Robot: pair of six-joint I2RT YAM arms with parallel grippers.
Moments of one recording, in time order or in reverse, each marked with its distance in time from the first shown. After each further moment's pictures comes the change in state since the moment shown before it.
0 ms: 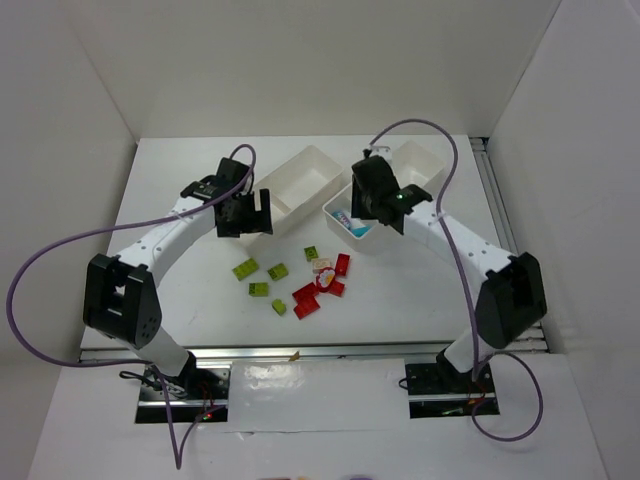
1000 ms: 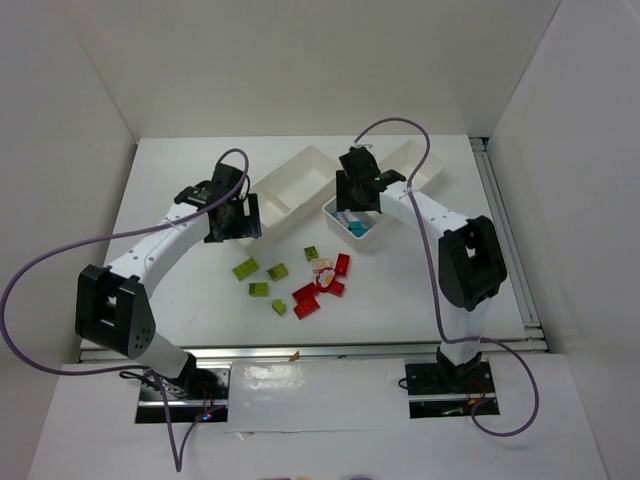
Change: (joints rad) left arm -0.003 -0.068 -0.046 -0.066 -0.179 -0.031; right arm -0.092 0.373 0.241 0.043 -0.079 -0.050
